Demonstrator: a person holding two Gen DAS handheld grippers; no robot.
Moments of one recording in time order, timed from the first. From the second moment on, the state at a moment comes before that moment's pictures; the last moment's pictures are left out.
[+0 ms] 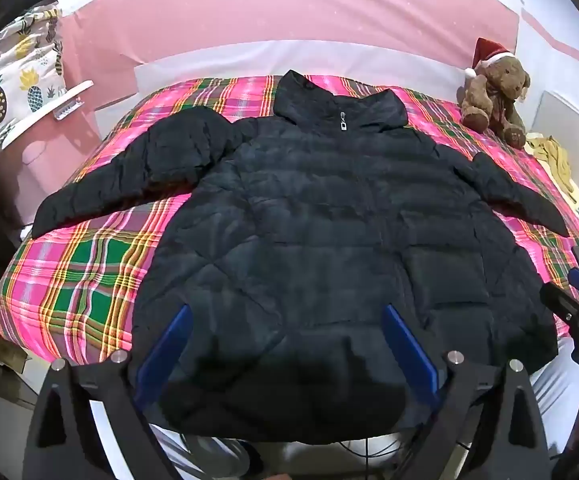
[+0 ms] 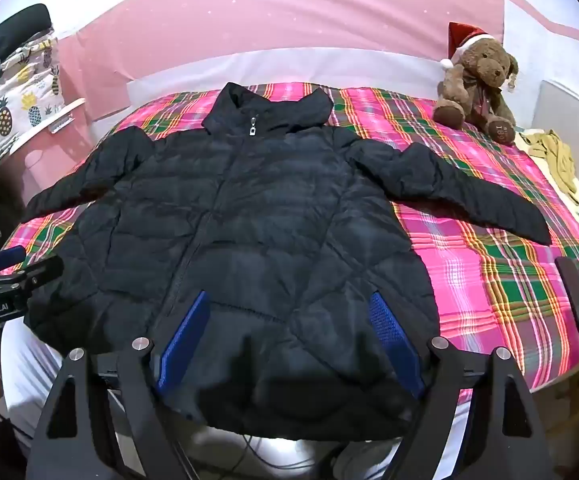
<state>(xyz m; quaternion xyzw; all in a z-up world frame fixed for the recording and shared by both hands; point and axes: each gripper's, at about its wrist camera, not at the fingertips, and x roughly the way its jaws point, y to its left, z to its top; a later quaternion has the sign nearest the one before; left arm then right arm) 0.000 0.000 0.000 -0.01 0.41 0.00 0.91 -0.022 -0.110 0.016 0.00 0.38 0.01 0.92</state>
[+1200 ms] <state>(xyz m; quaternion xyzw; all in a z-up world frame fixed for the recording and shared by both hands) 0.001 0.001 -0.007 -0.01 0.42 0.00 0.91 -0.017 -0.111 0.010 0.00 0.39 0.00 0.92</state>
